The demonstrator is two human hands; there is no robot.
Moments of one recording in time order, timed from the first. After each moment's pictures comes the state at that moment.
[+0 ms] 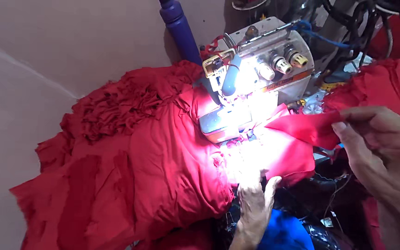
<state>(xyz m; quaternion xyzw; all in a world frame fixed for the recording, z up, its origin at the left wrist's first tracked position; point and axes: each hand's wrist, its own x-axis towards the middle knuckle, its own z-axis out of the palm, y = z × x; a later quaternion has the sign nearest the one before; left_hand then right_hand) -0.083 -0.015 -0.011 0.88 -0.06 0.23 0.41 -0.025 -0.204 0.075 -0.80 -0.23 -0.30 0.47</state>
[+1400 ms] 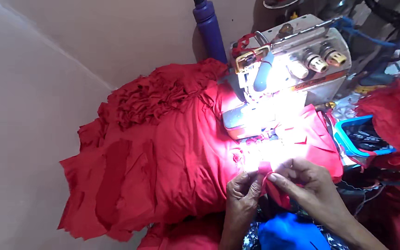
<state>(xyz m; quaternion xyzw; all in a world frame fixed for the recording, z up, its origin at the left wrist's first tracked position) -0.109 0.039 0.028 0.64 -0.04 0.18 0.75 -0.059 -0.107 0.030 -0.70 -0.26 -0.05 0.67</state>
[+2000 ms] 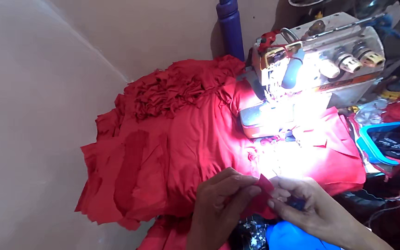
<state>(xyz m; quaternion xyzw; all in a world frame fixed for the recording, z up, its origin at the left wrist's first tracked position) -0.131 0.113 0.097 0.82 -0.20 0.25 0.47 -0.069 -0.085 0.044 -0.60 -0.41 0.13 0.67</state>
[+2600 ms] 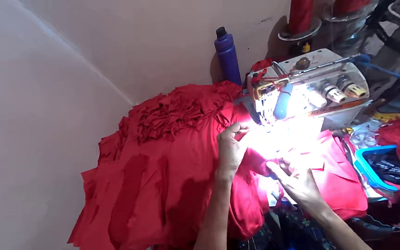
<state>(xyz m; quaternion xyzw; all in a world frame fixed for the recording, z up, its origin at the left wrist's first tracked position) 0.028 0.106 0.076 0.84 -0.08 0.31 0.43 0.003 -0.058 0.025 -0.73 -0.15 -0.05 0.67</state>
